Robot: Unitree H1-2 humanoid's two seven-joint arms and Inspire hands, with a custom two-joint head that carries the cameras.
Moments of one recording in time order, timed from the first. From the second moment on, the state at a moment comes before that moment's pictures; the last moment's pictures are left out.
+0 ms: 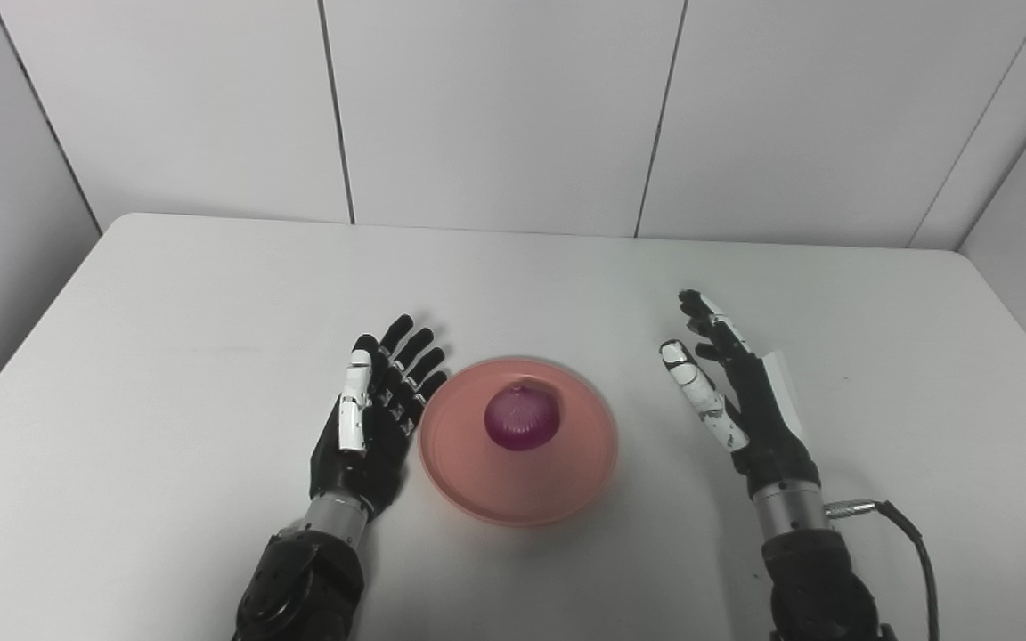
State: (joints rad) left arm -0.06 -0.12 0.03 -0.06 -0.36 0.25 -0.10; right arm -0.05 -0.04 0.05 -0.26 -0.36 0.17 0.02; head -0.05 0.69
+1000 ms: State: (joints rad) left arm -0.06 -0.12 0.03 -0.05 -0.36 0.25 -0.10; right arm 0.01 0.02 0.07 -0.17 -0.21 0.17 -0.01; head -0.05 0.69
